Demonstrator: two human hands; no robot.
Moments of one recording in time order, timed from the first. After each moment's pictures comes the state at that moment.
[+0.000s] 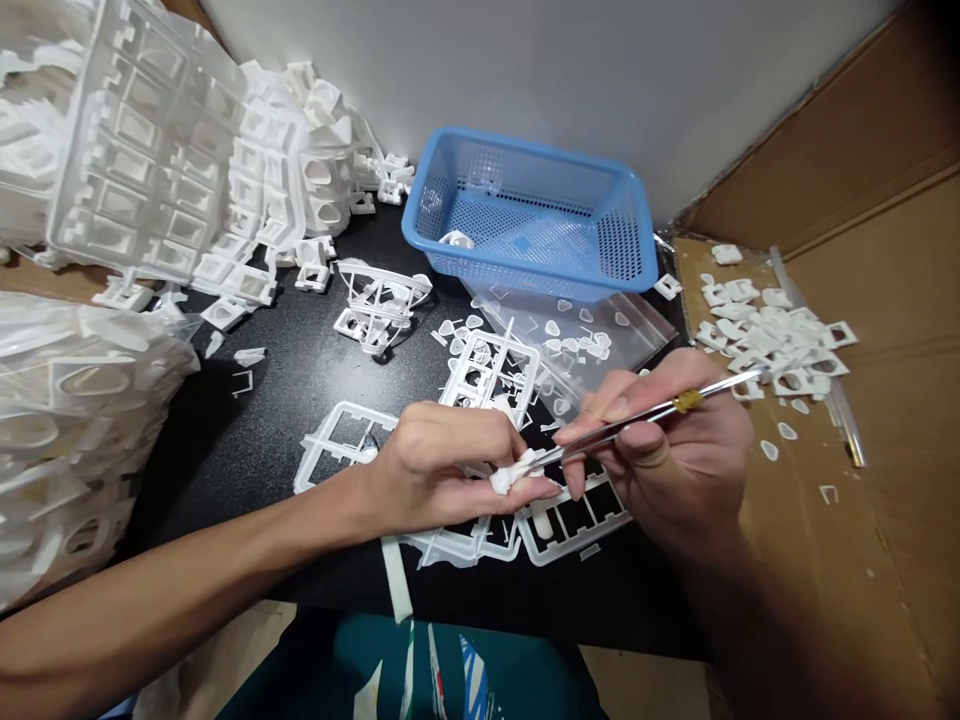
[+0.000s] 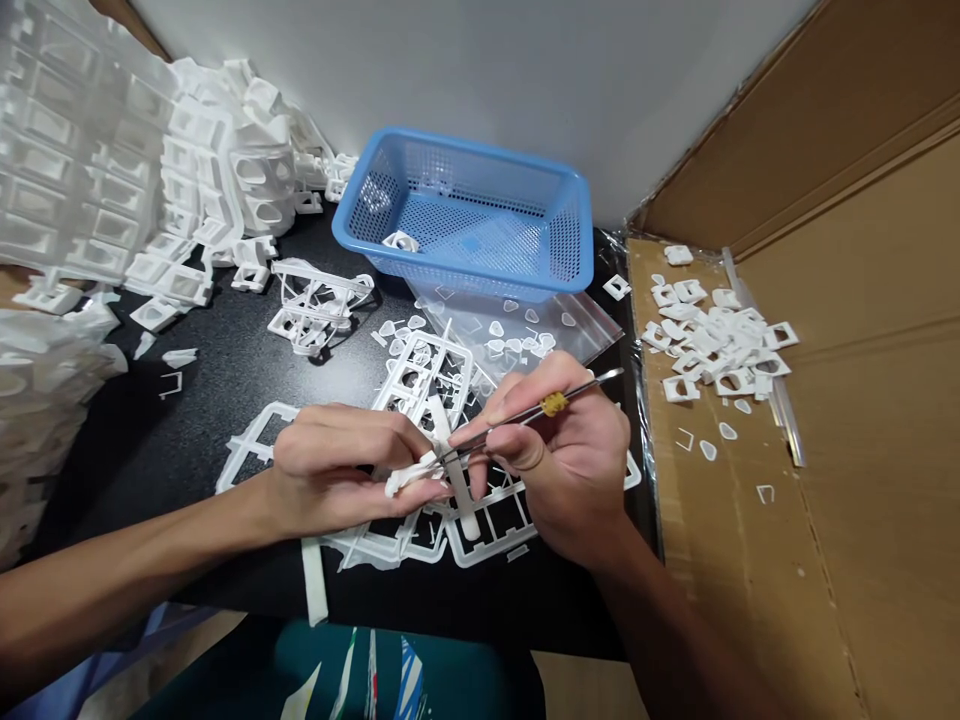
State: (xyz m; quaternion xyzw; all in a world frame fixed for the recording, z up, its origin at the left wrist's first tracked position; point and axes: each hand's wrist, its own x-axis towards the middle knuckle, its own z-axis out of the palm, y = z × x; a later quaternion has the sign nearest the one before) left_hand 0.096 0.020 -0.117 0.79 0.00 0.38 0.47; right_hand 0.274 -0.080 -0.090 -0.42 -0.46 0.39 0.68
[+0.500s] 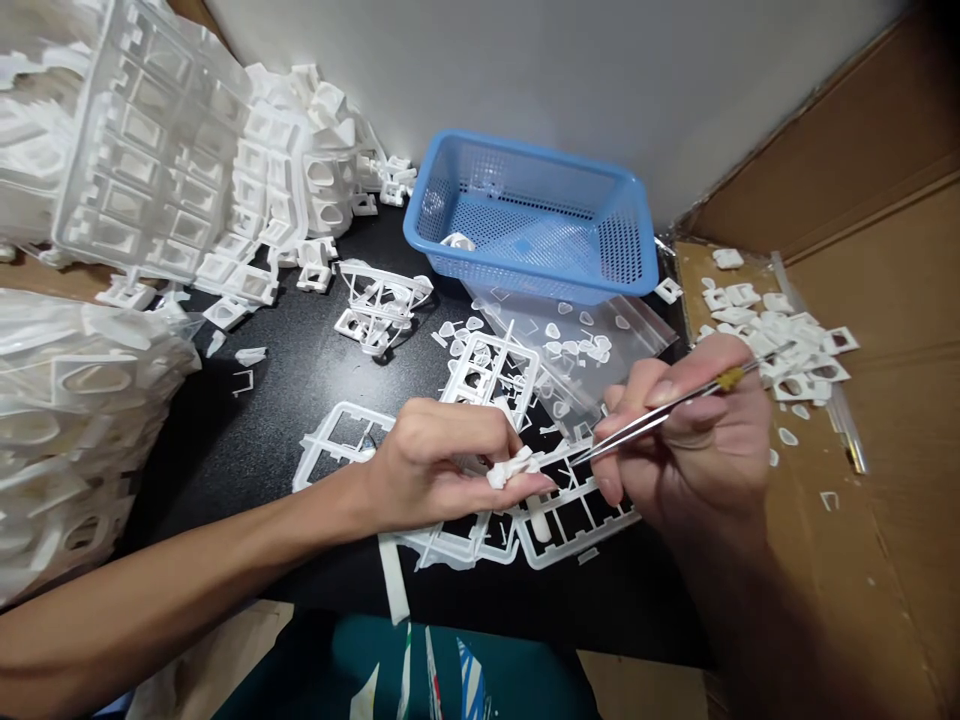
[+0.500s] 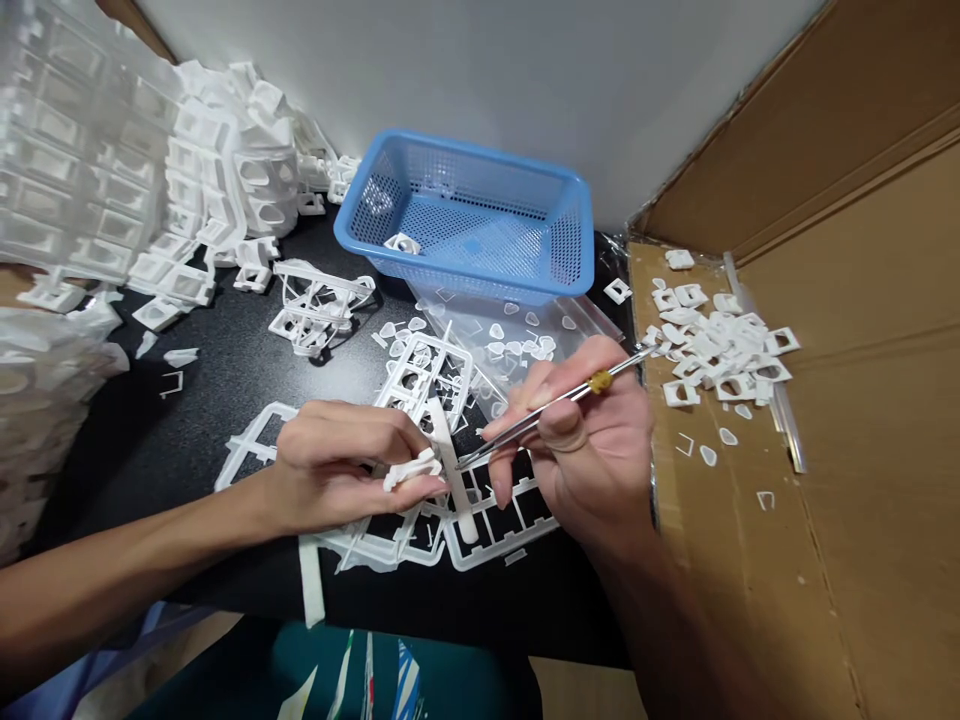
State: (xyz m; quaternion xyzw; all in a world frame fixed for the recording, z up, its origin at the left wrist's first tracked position) left_hand 0.098 0.021 -0.118 0.80 0.03 0.38 0.46; right_hand 0.284 -0.080 -0.085 -0.41 -0.41 0.42 0.70
